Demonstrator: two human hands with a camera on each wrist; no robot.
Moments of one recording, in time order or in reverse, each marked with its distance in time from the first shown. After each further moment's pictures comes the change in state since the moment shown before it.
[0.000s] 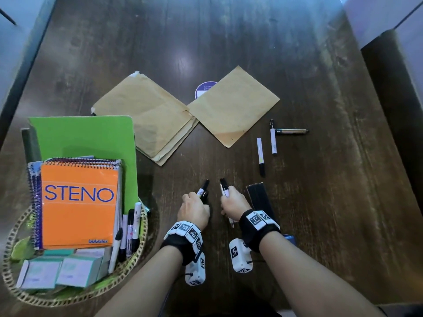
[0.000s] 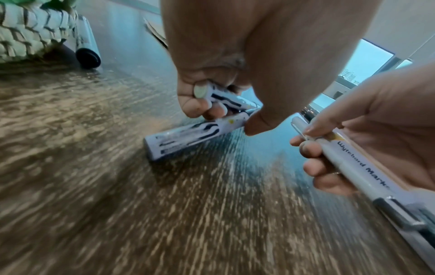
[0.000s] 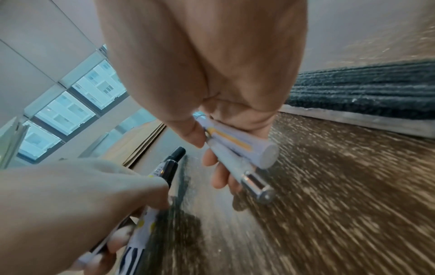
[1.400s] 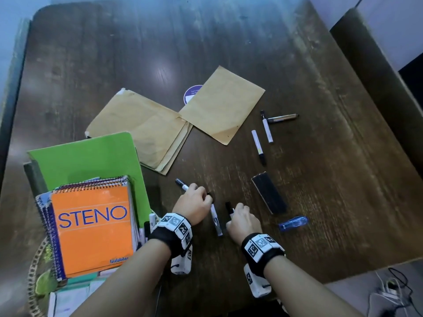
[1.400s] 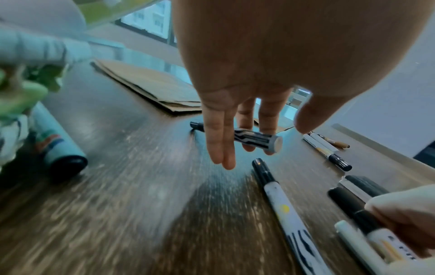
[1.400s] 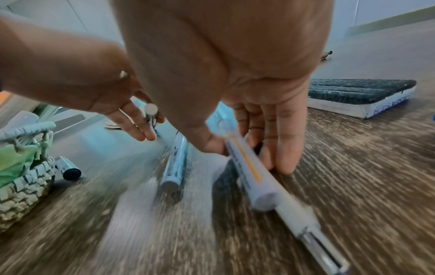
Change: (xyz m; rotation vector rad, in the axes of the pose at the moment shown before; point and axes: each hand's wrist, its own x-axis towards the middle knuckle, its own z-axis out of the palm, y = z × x) left_hand 0.028 -0.028 -0.053 0.182 -0.154 0.458; right_hand -0.046 0.017 0.065 -0.354 0.263 0.134
